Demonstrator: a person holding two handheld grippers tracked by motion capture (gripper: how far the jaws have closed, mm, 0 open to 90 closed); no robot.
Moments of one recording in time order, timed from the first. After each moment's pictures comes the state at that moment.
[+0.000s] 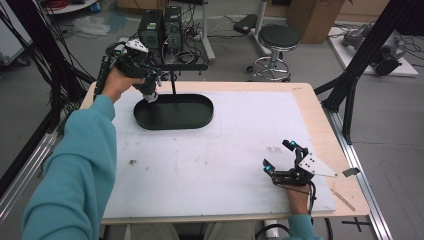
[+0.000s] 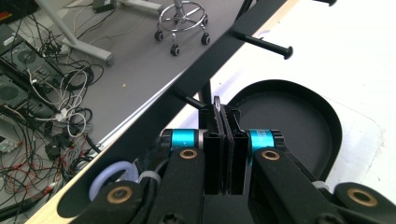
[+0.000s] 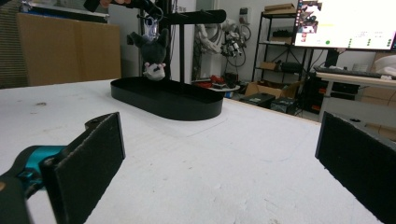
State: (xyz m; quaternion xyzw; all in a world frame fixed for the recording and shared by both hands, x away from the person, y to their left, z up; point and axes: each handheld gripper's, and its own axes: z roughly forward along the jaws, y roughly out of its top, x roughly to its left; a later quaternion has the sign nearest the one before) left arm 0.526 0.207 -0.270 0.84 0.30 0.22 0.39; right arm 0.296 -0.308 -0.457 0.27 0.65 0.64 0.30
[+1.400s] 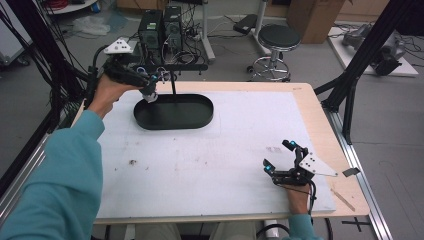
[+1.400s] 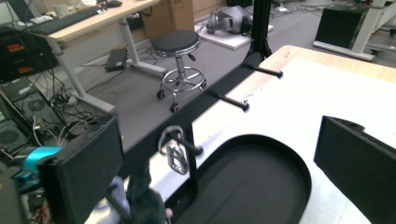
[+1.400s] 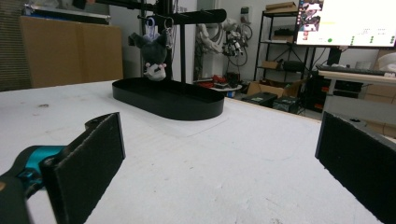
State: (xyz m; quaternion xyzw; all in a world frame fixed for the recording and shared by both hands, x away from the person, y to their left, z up) left arm 0.473 0.226 -0.265 0.76 0.29 0.26 0.52; right arm 0.298 -0.309 -0.457 0.27 0.65 0.64 0.29
